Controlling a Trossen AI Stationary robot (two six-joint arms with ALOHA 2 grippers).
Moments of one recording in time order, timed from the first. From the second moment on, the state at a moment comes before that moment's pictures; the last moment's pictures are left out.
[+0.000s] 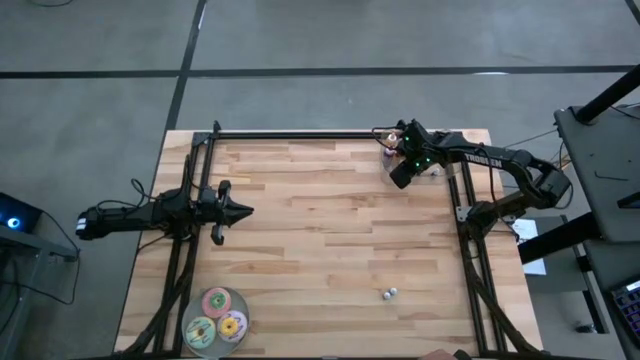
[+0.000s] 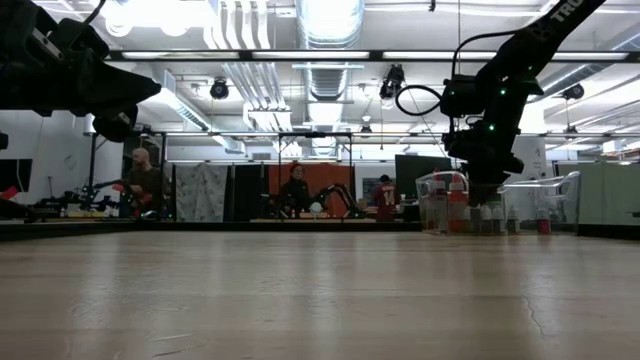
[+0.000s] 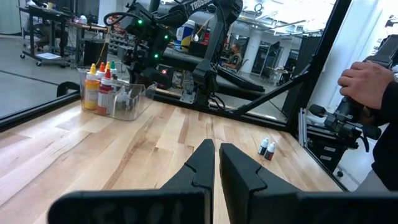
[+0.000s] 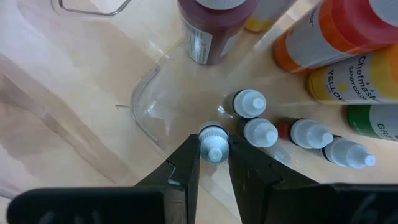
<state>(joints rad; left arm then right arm) 0.04 0.04 0.01 0.01 0.01 -0.24 -0.77 1.39 0.78 -0.58 0.00 0.07</state>
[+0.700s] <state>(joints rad) 0.04 0.04 0.01 0.01 0.01 -0.24 -0.77 1.39 0.78 -0.59 0.00 0.07</state>
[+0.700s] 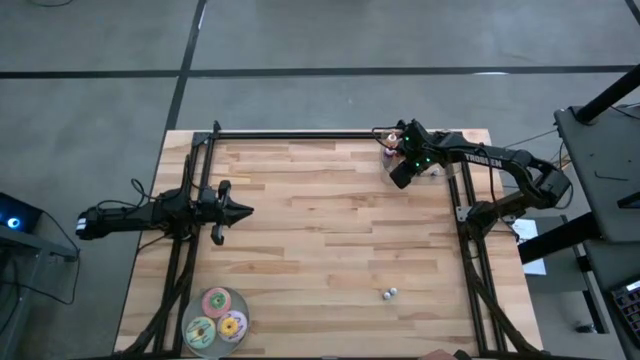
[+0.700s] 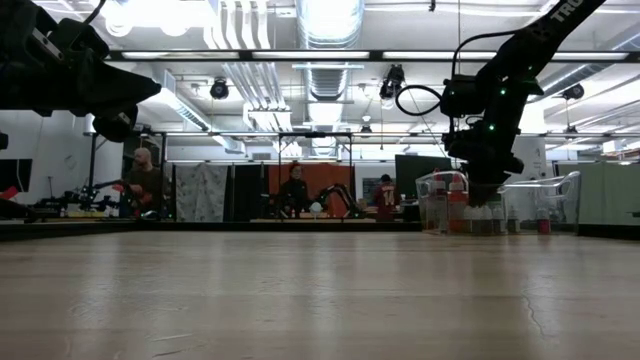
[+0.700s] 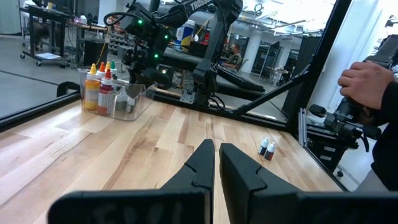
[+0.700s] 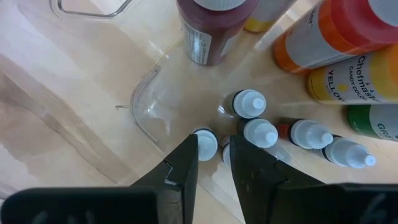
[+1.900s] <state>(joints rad) 0.04 0.04 0.01 0.01 0.01 -0.24 -0.67 1.09 0.85 -0.70 -0.24 -0.04</state>
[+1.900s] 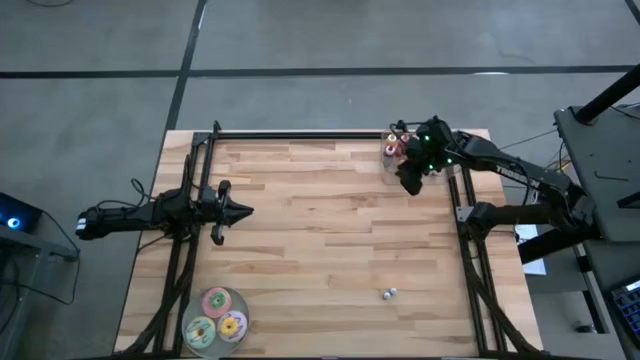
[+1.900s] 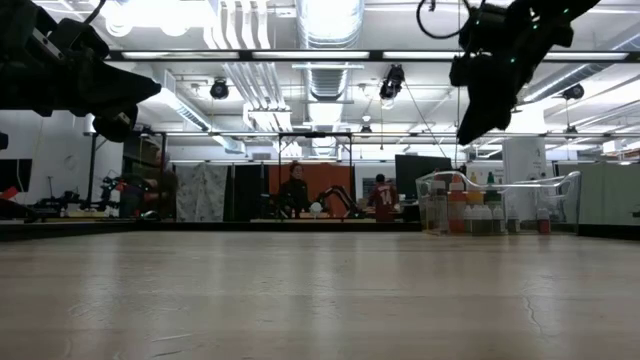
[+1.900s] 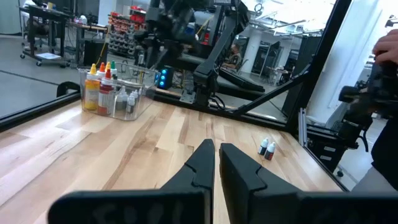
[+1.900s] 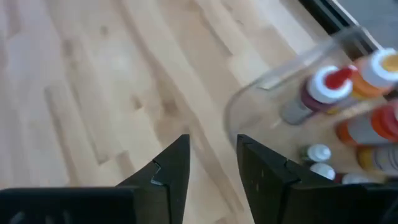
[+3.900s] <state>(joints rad) 0.04 0.04 0.01 0.01 0.01 -0.24 0.56 1.37 1.14 -0.82 -0.14 0.08</state>
